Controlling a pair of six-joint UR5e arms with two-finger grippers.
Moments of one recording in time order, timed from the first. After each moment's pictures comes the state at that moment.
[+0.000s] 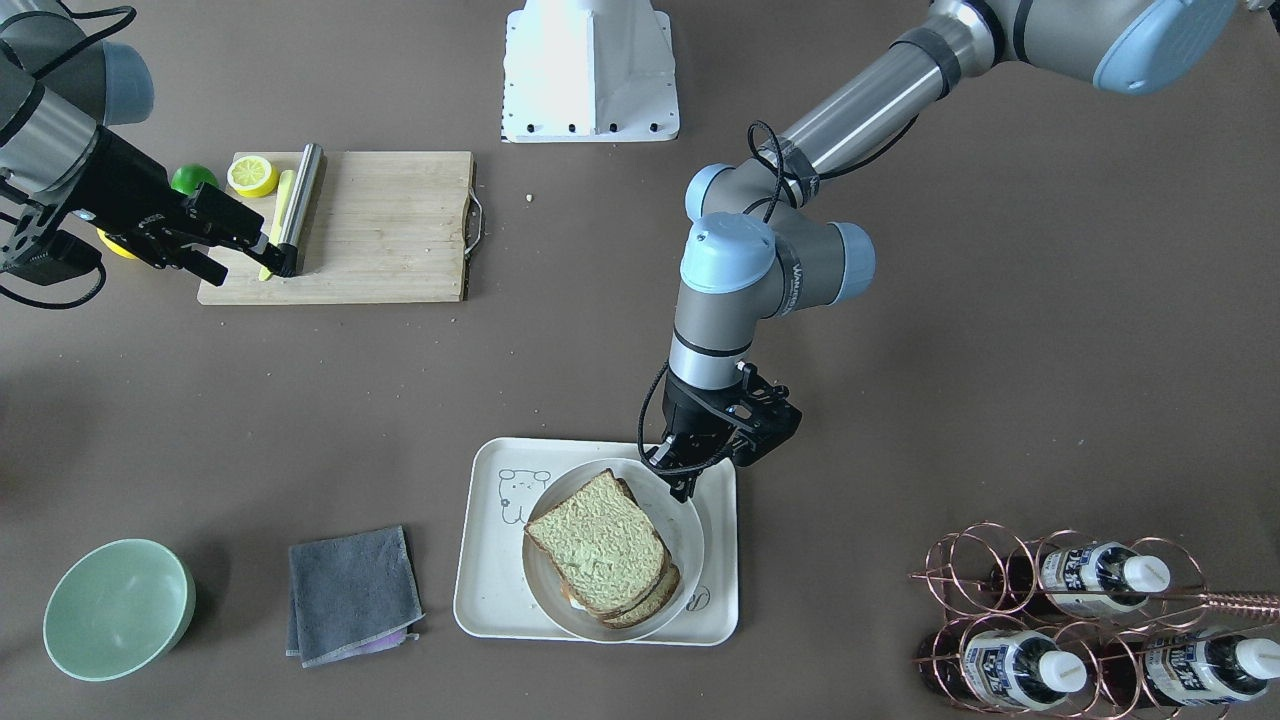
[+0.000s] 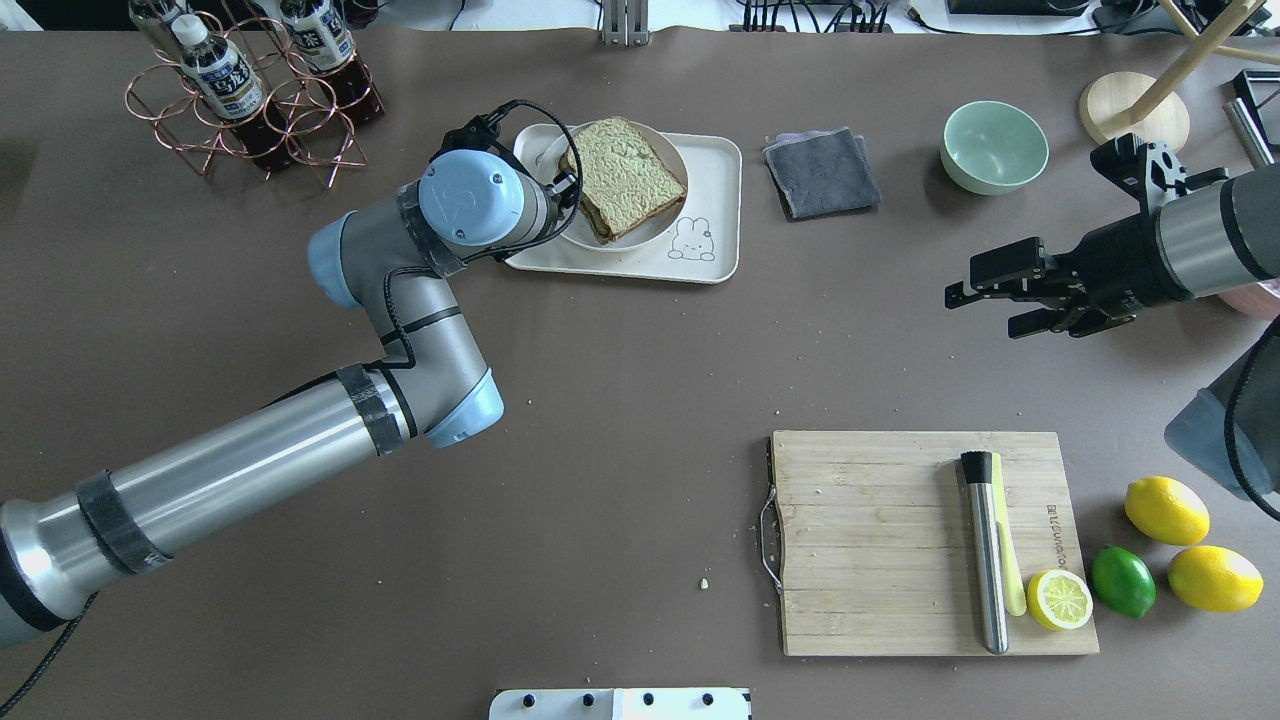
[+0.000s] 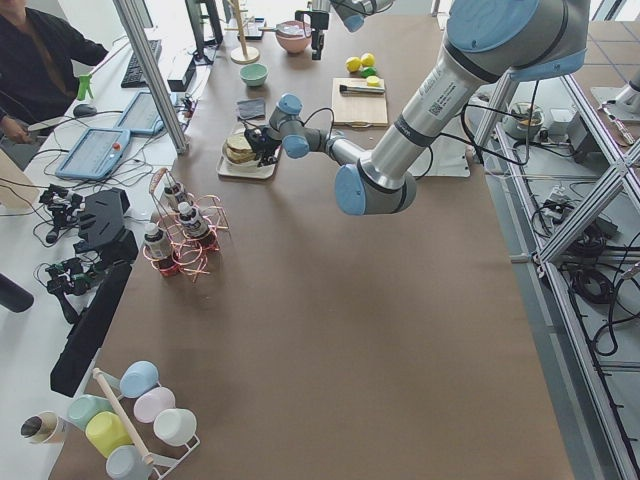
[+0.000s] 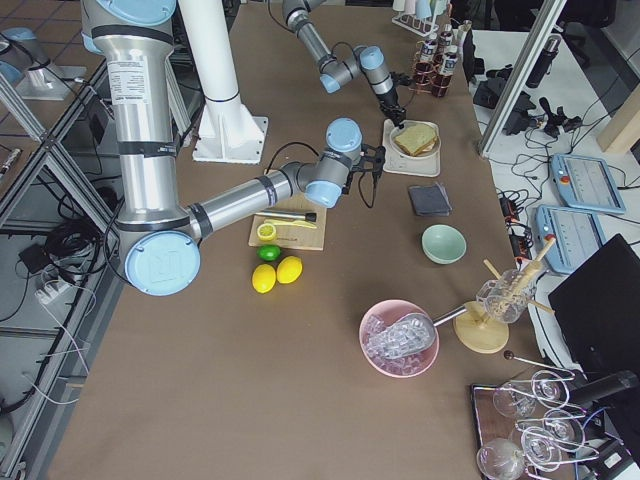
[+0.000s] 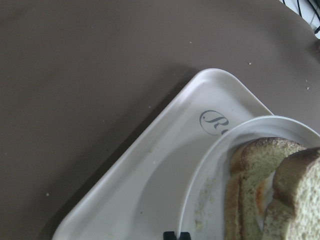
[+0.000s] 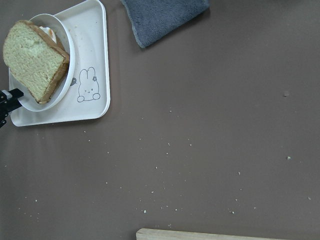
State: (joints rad) left arm -0.64 -2.42 -1.12 -2.18 -1.58 -1.85; right arm 0.95 -1.50 1.87 -0.80 2.36 1.35
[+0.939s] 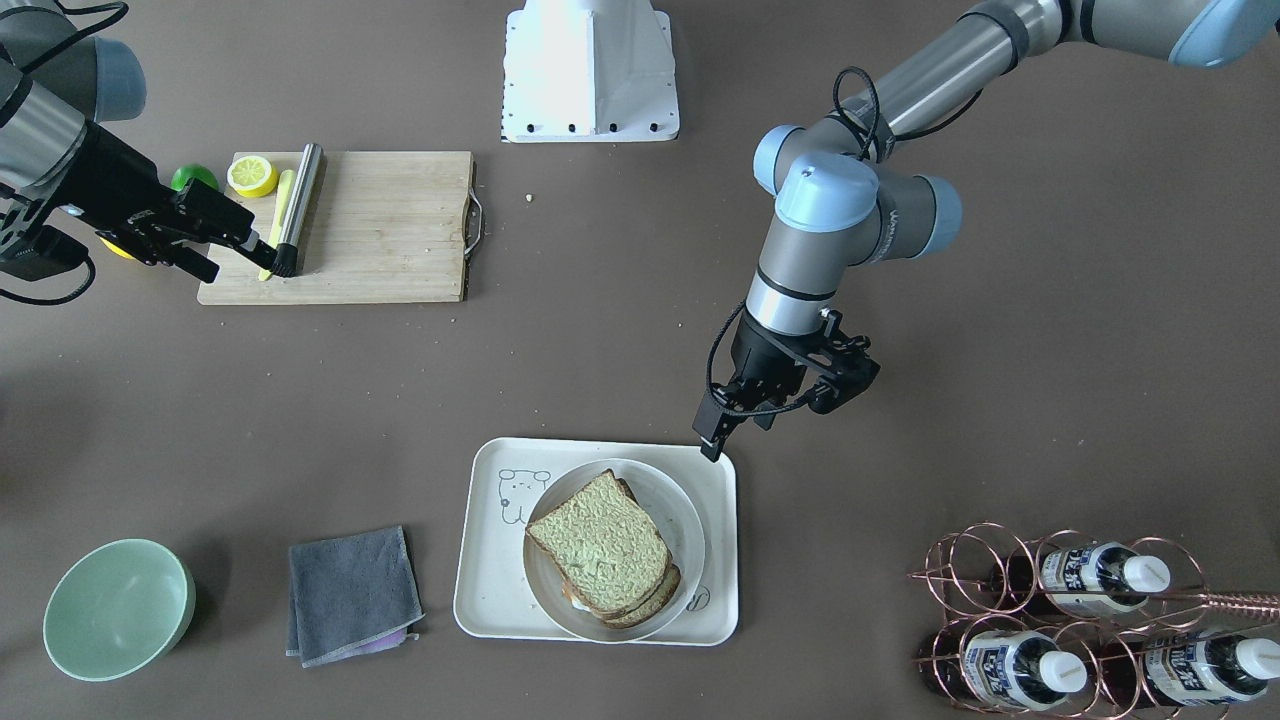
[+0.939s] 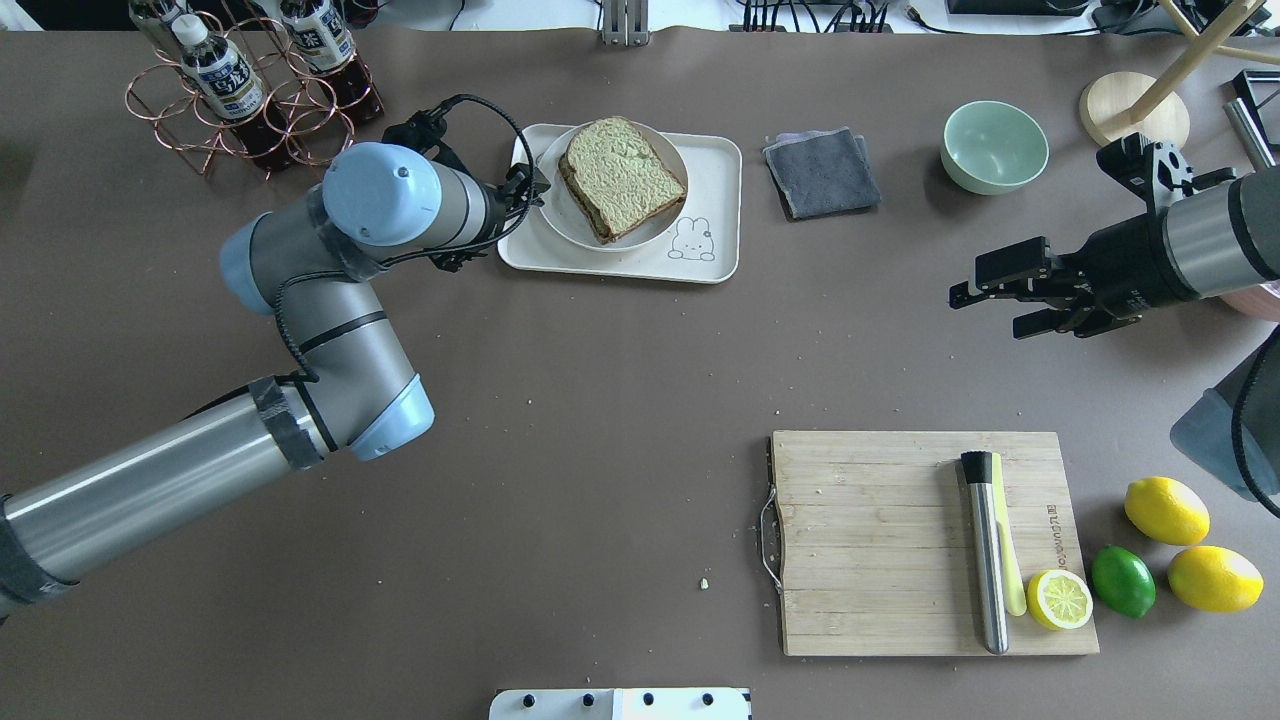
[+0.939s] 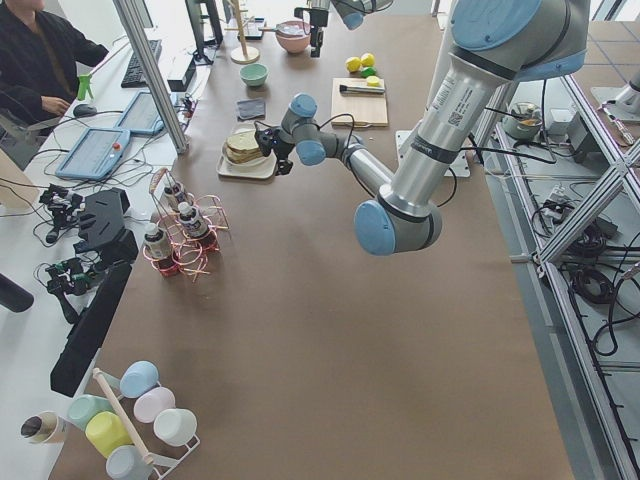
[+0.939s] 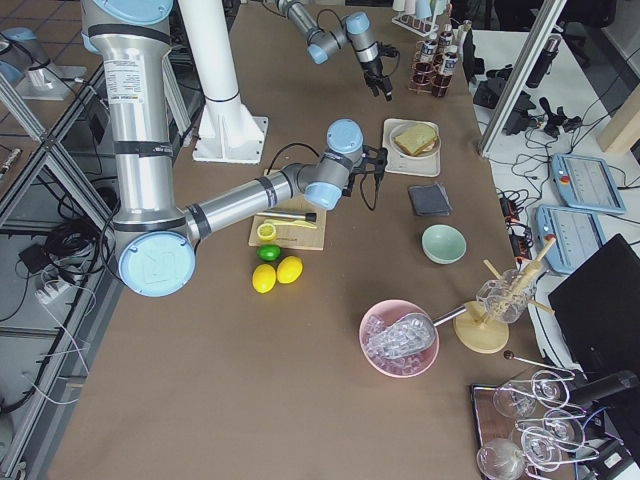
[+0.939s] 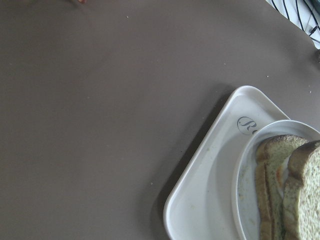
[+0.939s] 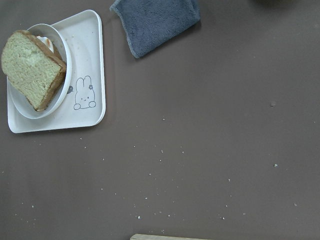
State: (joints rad) left arm -0.67 -2.09 -1.67 -1.96 -1.68 -1.69; right arm 0.99 -1.51 1.86 -0.83 2.36 1.30
